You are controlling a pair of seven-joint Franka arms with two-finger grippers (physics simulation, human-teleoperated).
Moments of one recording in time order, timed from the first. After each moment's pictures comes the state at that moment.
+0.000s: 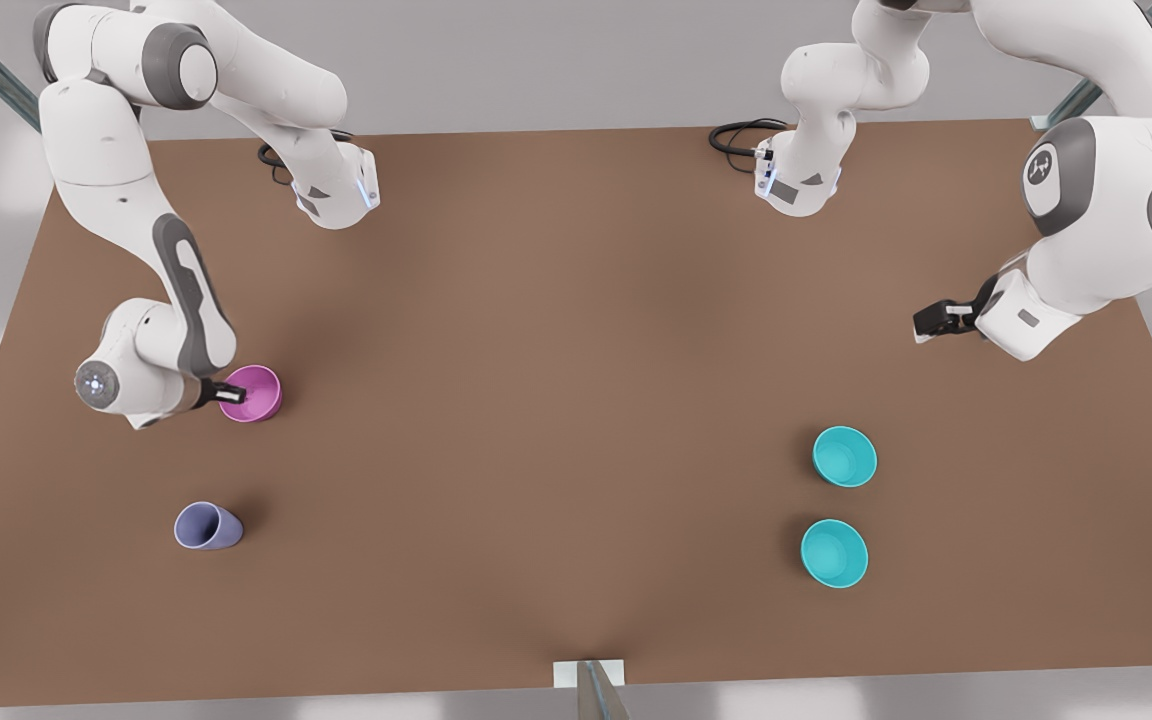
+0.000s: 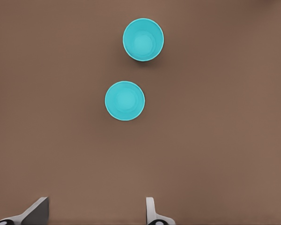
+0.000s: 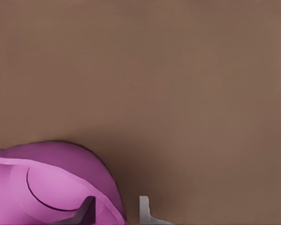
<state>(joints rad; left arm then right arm) -0.07 0.13 0.03 -1.47 -0.03 1.48 -0.04 -0.24 0.42 -0.05 -2.14 -0.01 2.24 -0.01</state>
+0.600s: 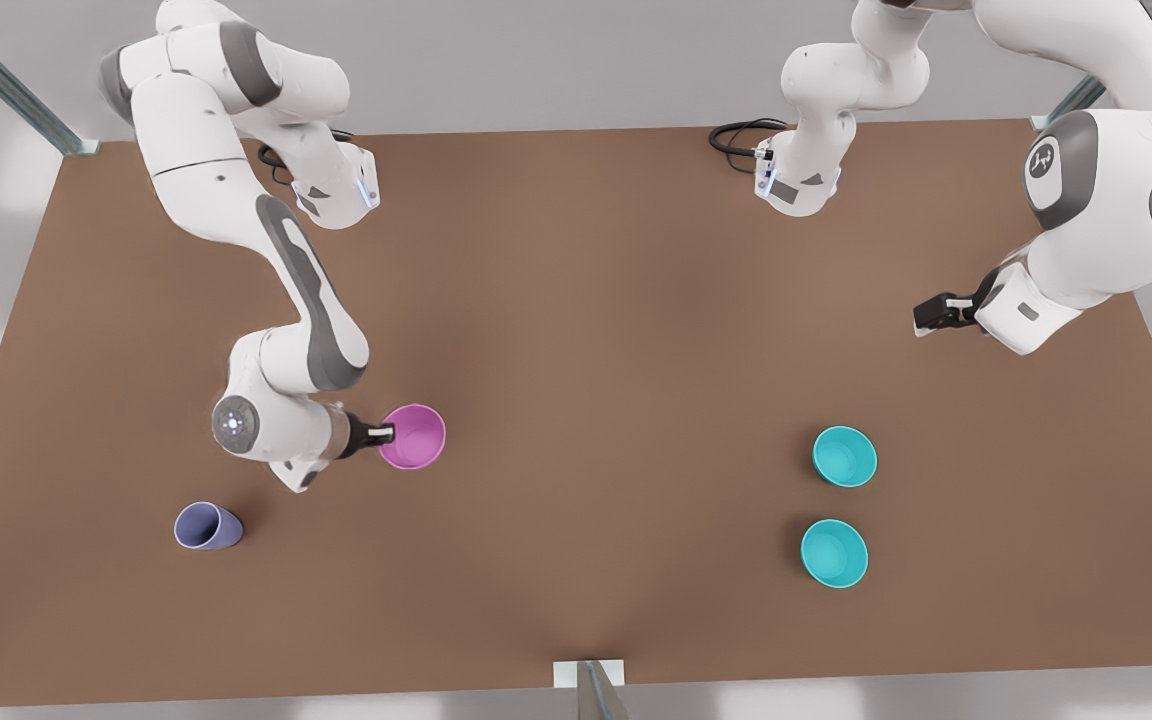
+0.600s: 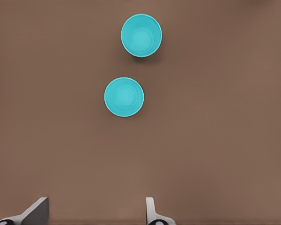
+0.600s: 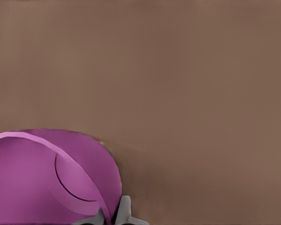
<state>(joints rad) -0.07 0.12 0.03 -1.47 -0.03 1.46 -0.03 0.14 0.55 0.15 -1.64 0.31 2.06 0.03</state>
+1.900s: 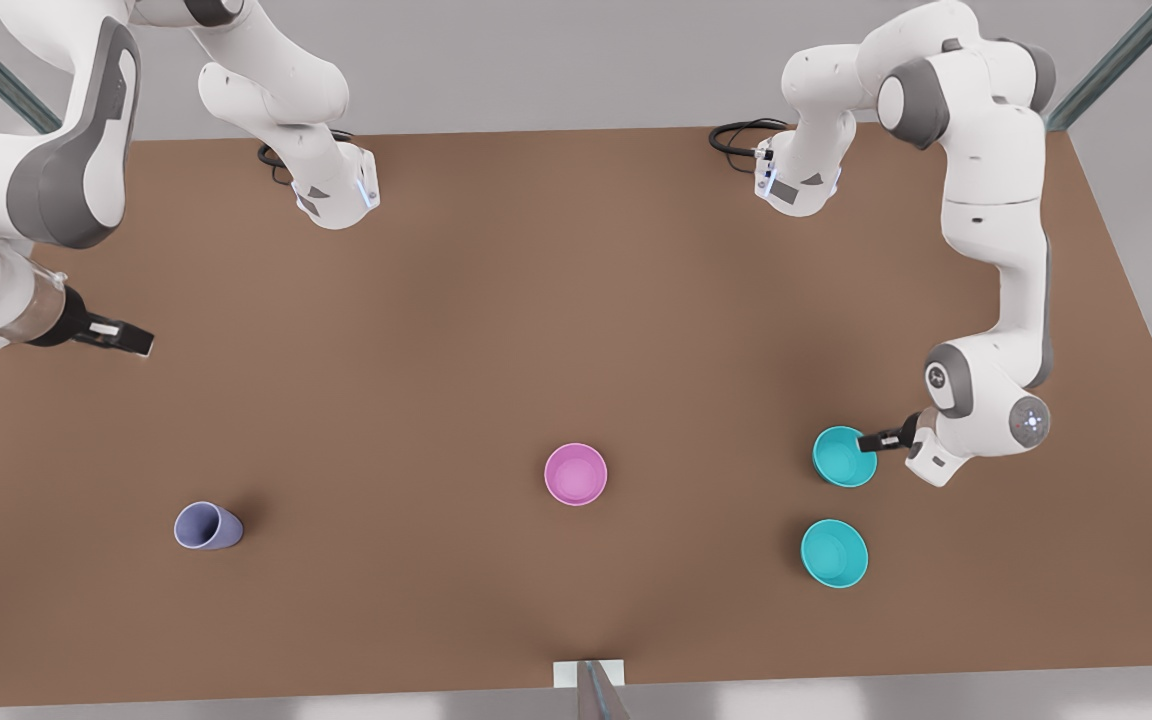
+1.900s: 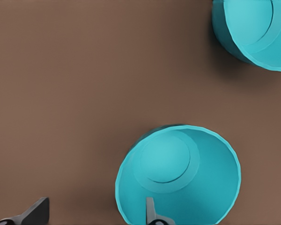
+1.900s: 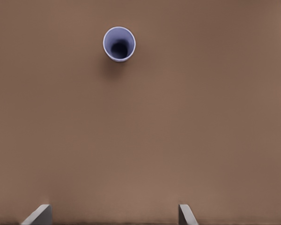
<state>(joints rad) 0.04 0.62 0.08 -1.77 -0.23 2.18 0.09 -0.03 0.11 -0.06 -1.46 -0.09 1.41 0.12</state>
